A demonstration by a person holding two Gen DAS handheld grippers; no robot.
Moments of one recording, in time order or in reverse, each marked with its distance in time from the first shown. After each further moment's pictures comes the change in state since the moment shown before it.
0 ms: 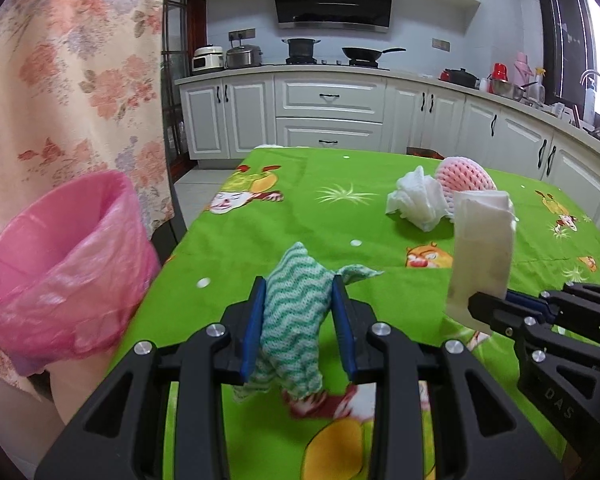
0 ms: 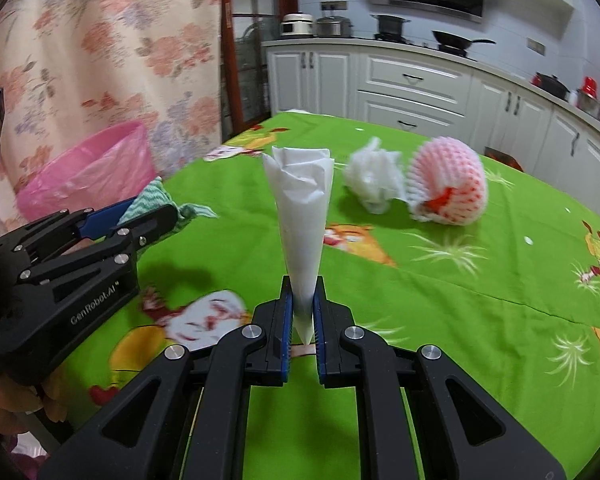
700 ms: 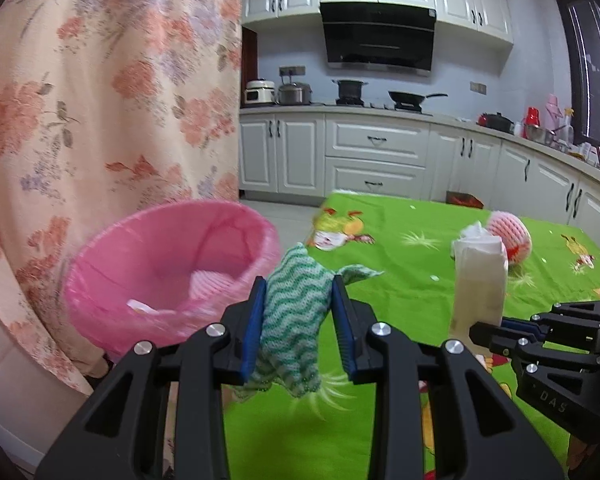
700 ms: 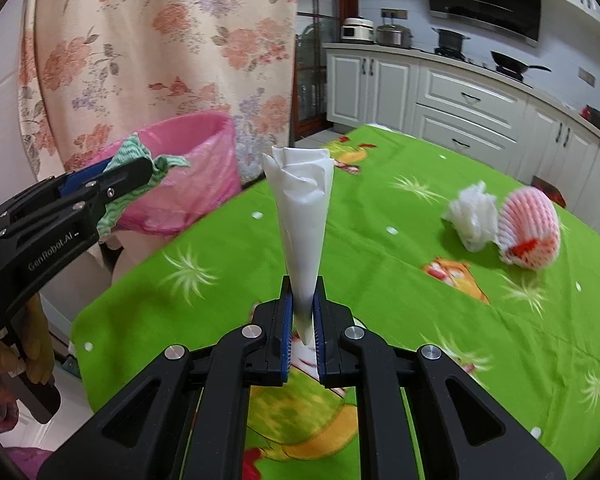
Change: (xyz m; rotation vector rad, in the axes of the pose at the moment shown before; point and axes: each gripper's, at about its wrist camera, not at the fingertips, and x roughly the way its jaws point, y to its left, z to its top) left arm -0.081 0.092 0.001 -0.079 -0.148 0.132; right arm -0.008 0.069 0.021 -0.118 -0.002 0.140
